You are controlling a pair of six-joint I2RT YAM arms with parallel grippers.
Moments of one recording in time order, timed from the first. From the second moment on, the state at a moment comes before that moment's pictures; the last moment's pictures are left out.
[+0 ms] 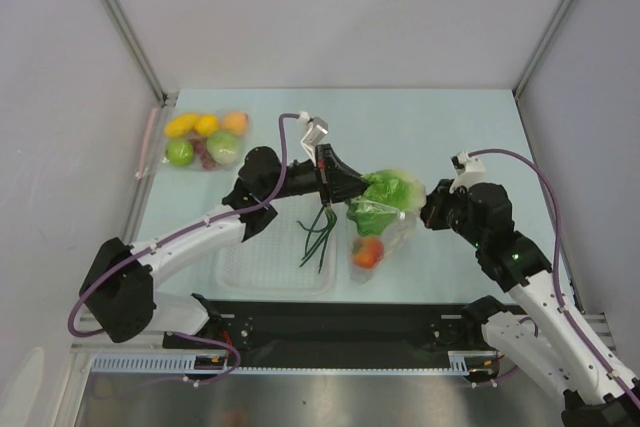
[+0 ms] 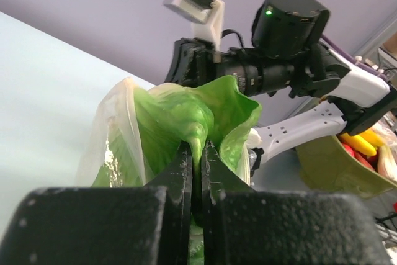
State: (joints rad) left arm -0.74 1.33 0.89 0.64 0.71 -0.65; right arm 0.45 0.68 0.70 -0.40 -0.08 0.44
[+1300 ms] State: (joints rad) left arm -0.95 1.40 0.90 0.21 0.49 -0.35; right arm 0.44 0.60 0.63 -0.36 -0.01 0.46
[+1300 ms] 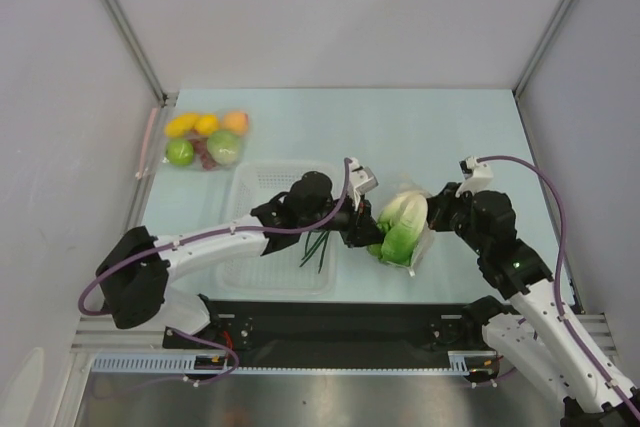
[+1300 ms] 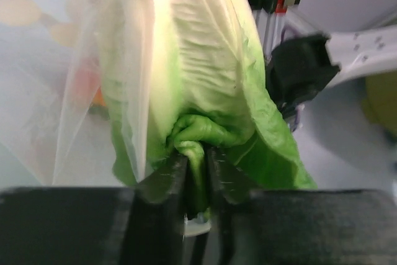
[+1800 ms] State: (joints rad) left arm -1.00 1.47 0.90 0.16 0.50 -0.34; right arm 0.44 0.60 0.59 -0.29 -0.07 0.49
